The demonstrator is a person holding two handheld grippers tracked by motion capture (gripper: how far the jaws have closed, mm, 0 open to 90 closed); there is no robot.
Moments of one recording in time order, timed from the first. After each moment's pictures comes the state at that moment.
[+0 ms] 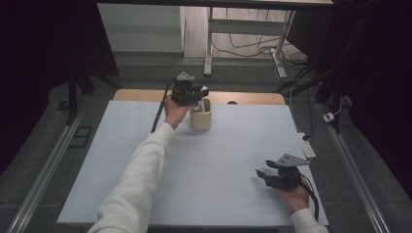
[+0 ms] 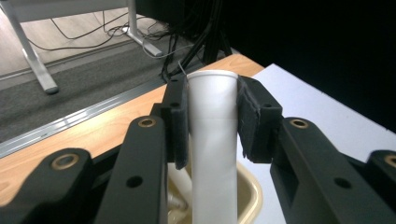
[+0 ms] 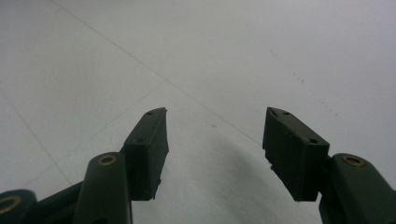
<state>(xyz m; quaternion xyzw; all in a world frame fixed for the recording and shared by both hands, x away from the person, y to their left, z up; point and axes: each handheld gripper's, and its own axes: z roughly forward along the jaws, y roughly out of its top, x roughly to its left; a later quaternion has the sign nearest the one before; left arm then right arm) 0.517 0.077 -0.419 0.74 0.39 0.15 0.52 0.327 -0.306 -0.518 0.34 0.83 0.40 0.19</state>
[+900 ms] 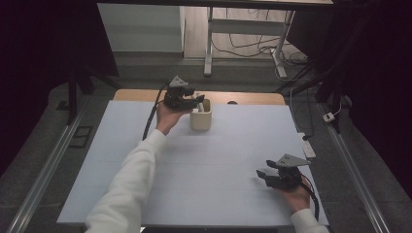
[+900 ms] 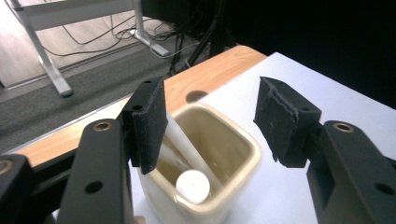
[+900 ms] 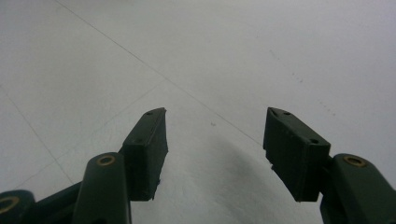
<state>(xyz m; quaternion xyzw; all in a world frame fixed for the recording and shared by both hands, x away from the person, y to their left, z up) 0.476 0.102 -0.419 0.76 0.37 0.17 0.51 0.326 -0.307 -0.517 0.33 0.83 0.40 0.19</state>
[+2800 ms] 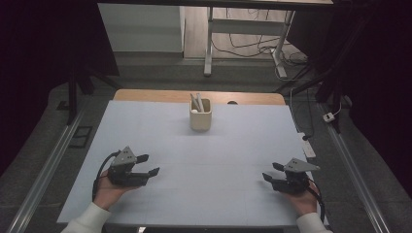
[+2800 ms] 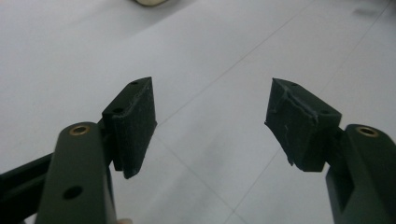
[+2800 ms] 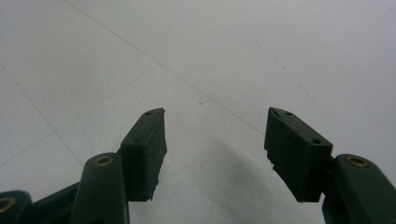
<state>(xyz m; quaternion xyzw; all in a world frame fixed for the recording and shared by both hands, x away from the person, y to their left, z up) 0.268 0.210 -0.497 0.81 0.36 0.14 0.43 0.316 -0.327 -0.518 0.33 0.83 0.41 0.20</state>
